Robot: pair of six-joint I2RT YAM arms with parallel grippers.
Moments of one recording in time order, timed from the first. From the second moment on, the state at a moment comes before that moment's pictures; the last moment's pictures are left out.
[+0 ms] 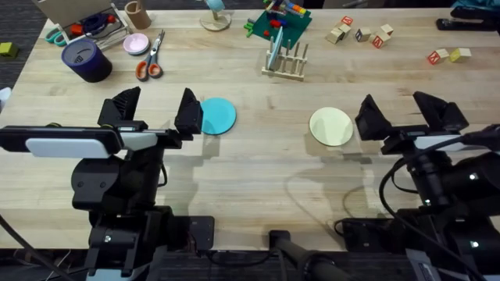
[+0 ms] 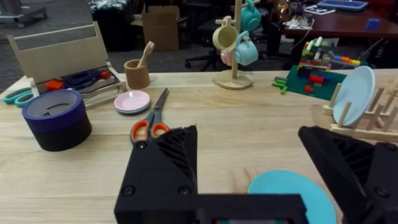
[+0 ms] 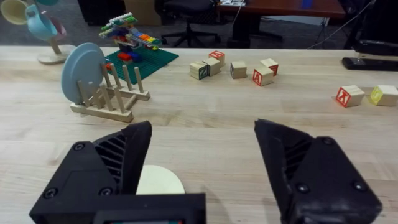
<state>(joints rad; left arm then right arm) 0.00 0.00 0.01 -0.02 0.01 0.00 0.00 0.00 0.01 -0.10 -0.03 0.00</state>
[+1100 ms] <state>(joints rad) 0.00 0.44 0.71 -0.62 -0.01 -0.10 0.00 0.45 0.55 -0.31 -0.03 0.02</state>
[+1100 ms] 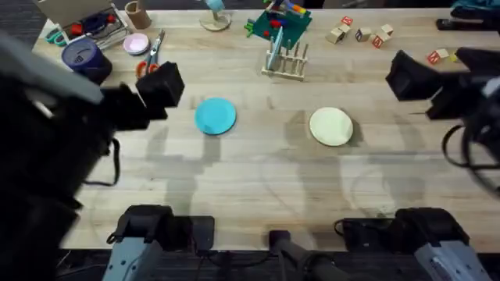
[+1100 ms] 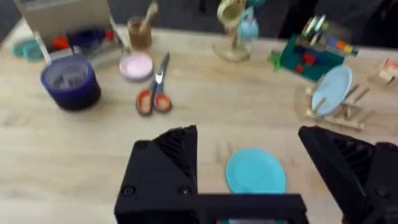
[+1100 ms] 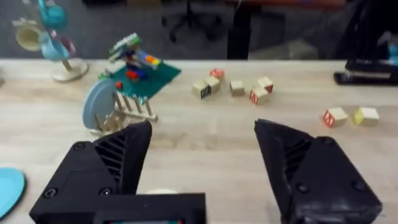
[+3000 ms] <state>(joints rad) 0.34 1.40 1.08 -1.10 0.73 0.37 0.03 1.10 1.12 -0.90 -0.03 0.02</state>
